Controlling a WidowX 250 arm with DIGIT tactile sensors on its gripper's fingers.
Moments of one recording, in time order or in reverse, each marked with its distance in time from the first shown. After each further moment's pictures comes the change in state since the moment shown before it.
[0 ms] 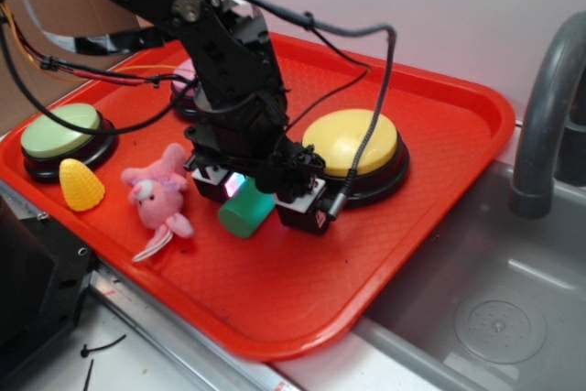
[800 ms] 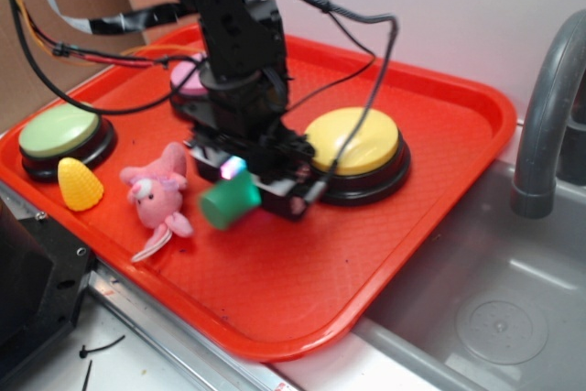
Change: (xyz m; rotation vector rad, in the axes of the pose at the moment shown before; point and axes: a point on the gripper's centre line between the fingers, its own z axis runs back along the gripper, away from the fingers) arm 0.003 0.013 0.032 0.081 0.082 -0.144
